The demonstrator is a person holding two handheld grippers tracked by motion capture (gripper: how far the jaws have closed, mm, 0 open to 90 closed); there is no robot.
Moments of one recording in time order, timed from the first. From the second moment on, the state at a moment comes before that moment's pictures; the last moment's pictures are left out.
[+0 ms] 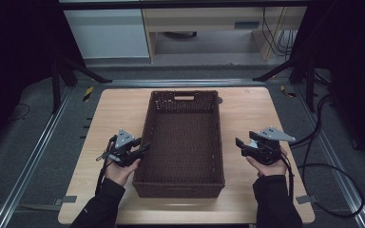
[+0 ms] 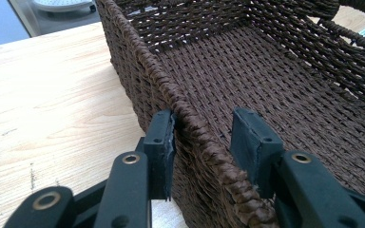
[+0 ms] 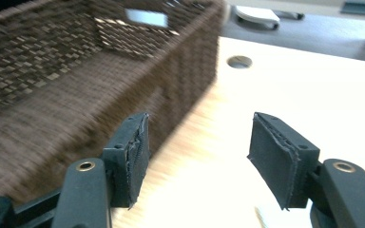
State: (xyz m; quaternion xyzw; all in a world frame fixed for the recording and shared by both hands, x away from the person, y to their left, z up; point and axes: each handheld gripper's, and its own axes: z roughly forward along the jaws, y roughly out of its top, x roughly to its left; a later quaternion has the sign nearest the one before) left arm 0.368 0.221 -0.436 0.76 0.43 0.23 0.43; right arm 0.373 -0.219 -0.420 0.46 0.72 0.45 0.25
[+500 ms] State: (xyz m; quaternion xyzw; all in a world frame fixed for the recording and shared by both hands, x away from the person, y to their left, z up) left arm 0.368 0.220 -0.436 0.76 0.43 0.23 0.43; right arm 0.371 -0.276 -0.460 0.51 0.73 0.38 0.27
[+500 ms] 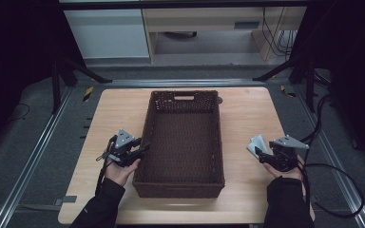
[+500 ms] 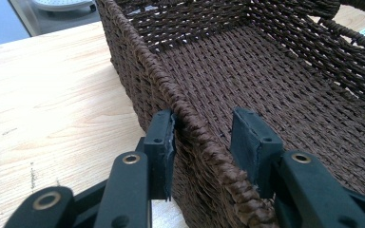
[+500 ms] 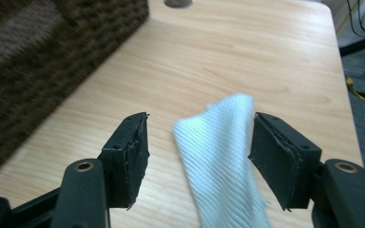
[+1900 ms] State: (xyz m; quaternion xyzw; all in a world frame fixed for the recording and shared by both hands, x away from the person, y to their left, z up) left arm 0.380 0.244 -0.431 0.77 0.44 0.19 0.43; right arm 0.384 -0.298 -0.489 0.53 0.75 0.34 0.21
